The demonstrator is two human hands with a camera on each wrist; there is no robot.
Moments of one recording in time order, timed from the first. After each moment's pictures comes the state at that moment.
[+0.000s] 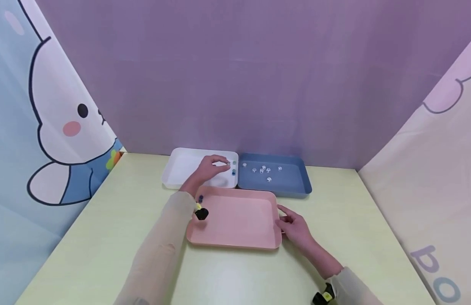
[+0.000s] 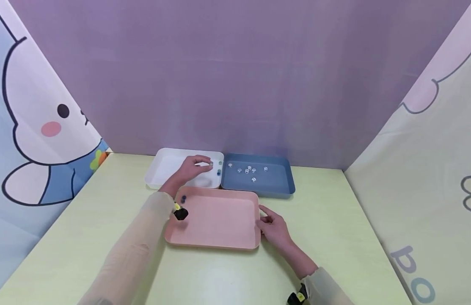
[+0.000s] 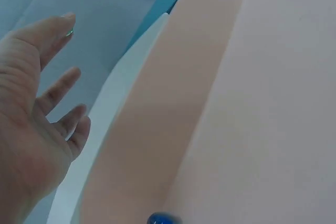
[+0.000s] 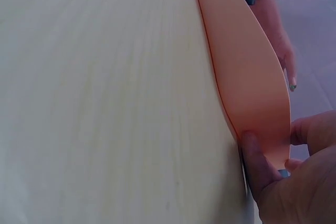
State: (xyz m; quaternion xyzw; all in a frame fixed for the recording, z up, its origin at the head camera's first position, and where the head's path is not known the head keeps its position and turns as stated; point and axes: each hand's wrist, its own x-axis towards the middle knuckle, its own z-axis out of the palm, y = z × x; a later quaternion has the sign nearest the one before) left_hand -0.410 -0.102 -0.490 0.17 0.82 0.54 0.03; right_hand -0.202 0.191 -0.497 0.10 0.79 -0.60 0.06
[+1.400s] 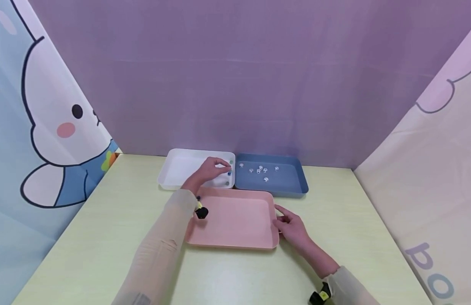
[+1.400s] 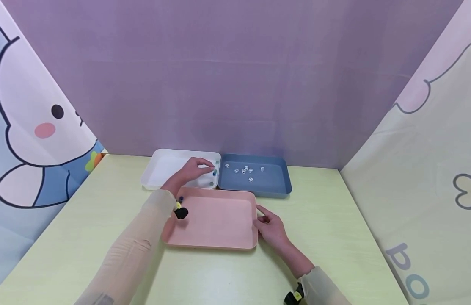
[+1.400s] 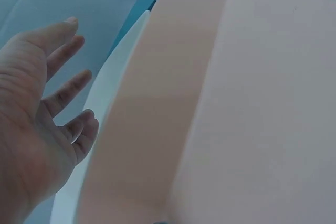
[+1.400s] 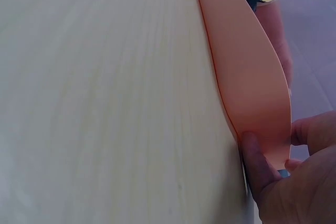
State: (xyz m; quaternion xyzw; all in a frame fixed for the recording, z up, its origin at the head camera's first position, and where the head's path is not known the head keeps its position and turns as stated) left_hand -0.413 -0.083 -0.488 0.15 0.87 0.45 0.08; right_hand -0.202 0.191 -0.497 0.11 0.79 -0.60 0.06
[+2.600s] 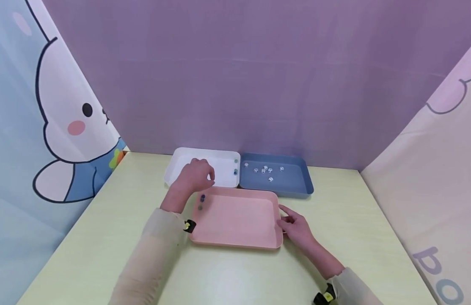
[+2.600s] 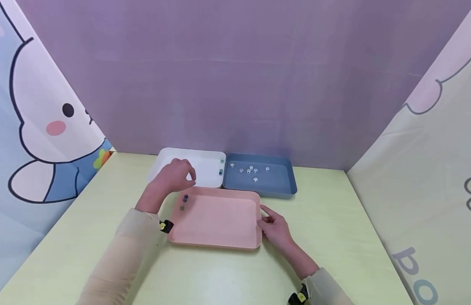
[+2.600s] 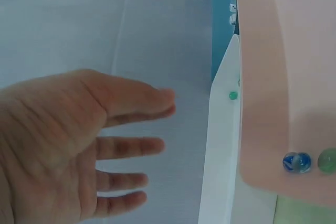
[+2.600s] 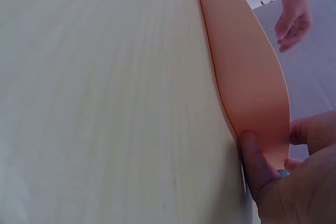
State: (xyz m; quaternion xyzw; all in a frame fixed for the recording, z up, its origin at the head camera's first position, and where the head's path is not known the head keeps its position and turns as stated) left_hand -0.322 -0.126 -0.403 0.21 0.98 0.08 0.01; right_hand -0.202 0.192 -0.496 0.10 0.79 -0.60 0.07
